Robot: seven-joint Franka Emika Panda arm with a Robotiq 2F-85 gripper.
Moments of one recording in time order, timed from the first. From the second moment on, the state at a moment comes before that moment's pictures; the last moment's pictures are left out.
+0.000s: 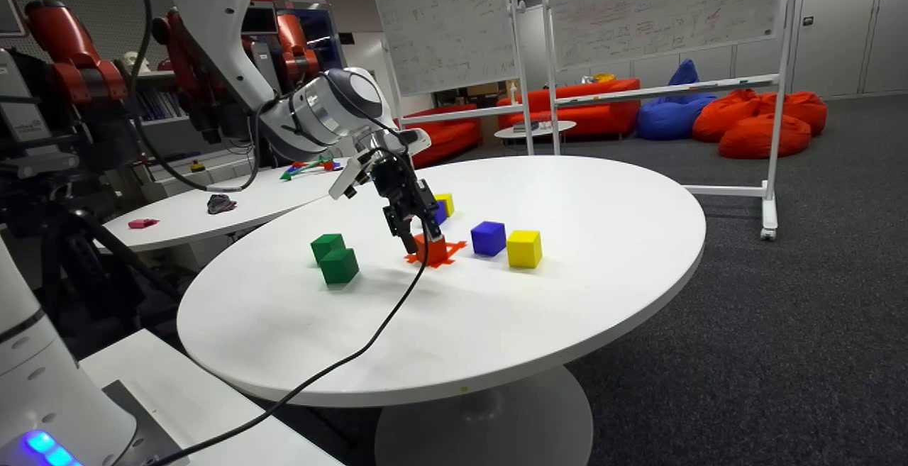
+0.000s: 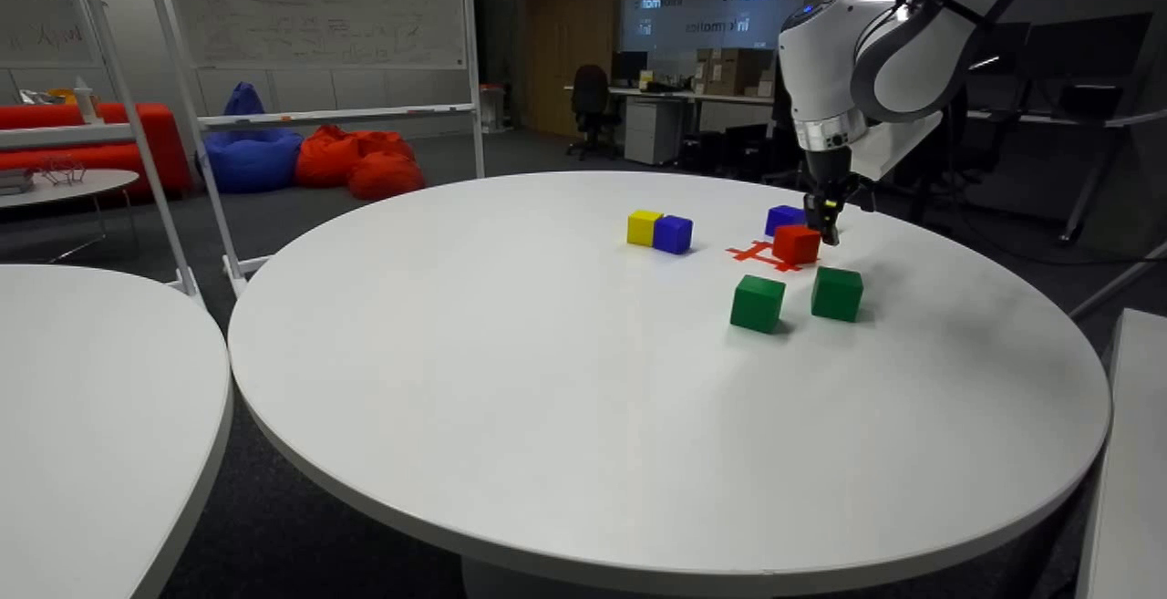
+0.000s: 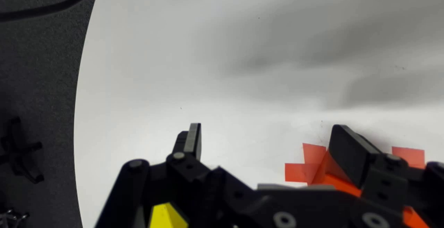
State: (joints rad) arm 0.05 0.33 -0.20 -2.28 -0.64 2.40 0.58
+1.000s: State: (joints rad) arm 0.02 0.38 -0.23 -2.29 -0.64 2.40 0.58
